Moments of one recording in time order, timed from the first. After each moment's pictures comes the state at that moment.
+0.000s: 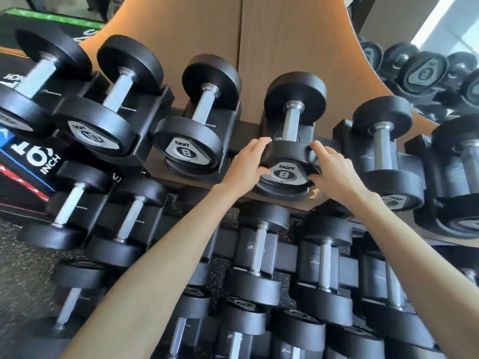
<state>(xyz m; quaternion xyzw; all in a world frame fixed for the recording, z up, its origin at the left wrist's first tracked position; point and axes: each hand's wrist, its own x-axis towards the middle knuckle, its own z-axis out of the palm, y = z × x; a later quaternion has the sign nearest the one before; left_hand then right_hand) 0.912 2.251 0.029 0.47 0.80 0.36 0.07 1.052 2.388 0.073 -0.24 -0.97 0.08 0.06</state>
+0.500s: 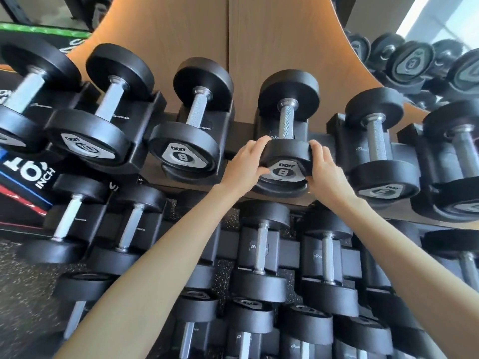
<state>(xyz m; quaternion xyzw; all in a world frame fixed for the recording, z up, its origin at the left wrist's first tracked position) 0.911 2.250 0.030 0.51 0.81 0.30 0.04 1.058 2.368 0.056 -0.30 -0.94 0.11 0.10</state>
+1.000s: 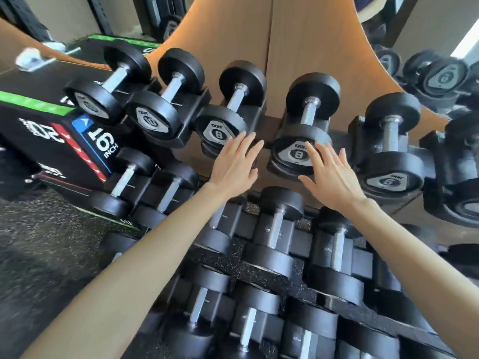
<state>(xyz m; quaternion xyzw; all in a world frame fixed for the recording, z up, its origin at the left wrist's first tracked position) 0.964 2.136 0.048 0.49 0.85 0.09 -0.17 1.114 2.315 0.072 -0.15 -0.98 -0.03 0.10</state>
